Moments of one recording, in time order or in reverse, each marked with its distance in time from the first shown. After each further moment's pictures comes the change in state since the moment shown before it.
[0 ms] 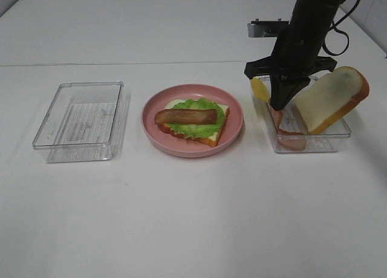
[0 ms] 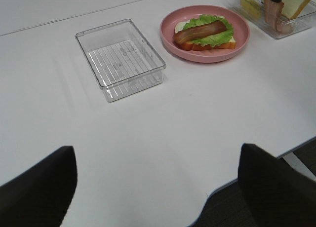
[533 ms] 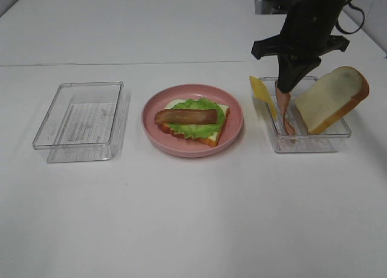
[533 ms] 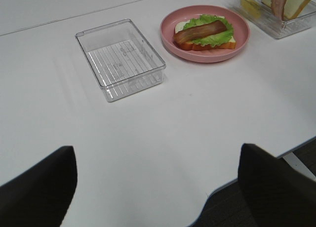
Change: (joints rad) left arm 0.000 0.000 0.000 0.000 0.000 0.000; right arm 0.000 -0.093 -0.015 -0.011 0.041 0.000
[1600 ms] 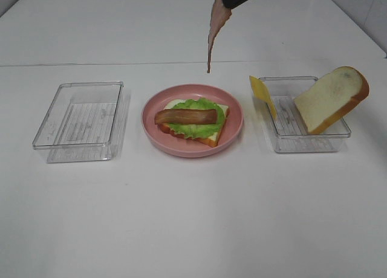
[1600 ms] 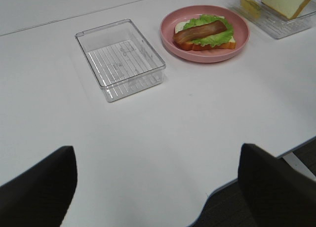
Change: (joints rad) left arm 0.000 0.000 0.000 0.000 0.000 0.001; right arm 0.012 -0.082 -0.176 0.521 0.003 -0.187
